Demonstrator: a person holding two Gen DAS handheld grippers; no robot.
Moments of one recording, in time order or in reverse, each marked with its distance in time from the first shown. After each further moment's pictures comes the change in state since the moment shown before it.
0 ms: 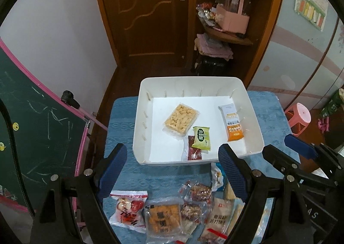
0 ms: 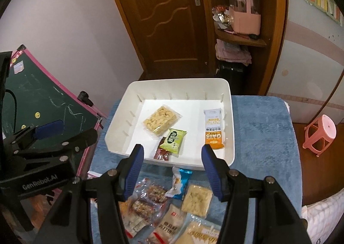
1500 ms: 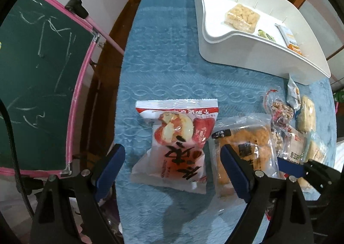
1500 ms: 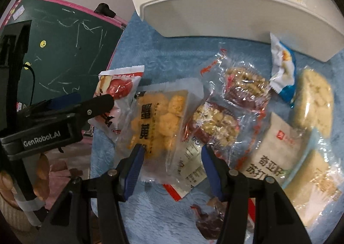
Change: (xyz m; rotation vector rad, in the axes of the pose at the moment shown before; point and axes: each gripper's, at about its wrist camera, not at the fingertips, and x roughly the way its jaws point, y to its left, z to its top) left arm 0.131 0.119 -0.157 -0.098 0.400 0.015; right arm 0.143 0.083 -0.161 0.025 0.501 0.250
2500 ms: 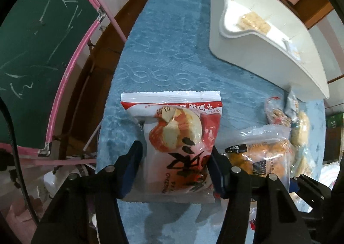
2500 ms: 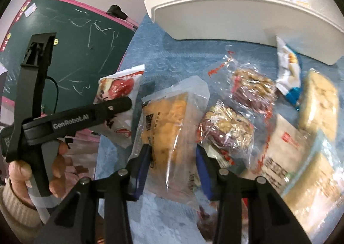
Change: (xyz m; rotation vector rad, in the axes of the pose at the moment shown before) left arm 0.009 0.017 -0.021 -0.159 -0.015 -0.099; right arm -0.015 -0.002 -0.009 -0.055 -0.043 0.058
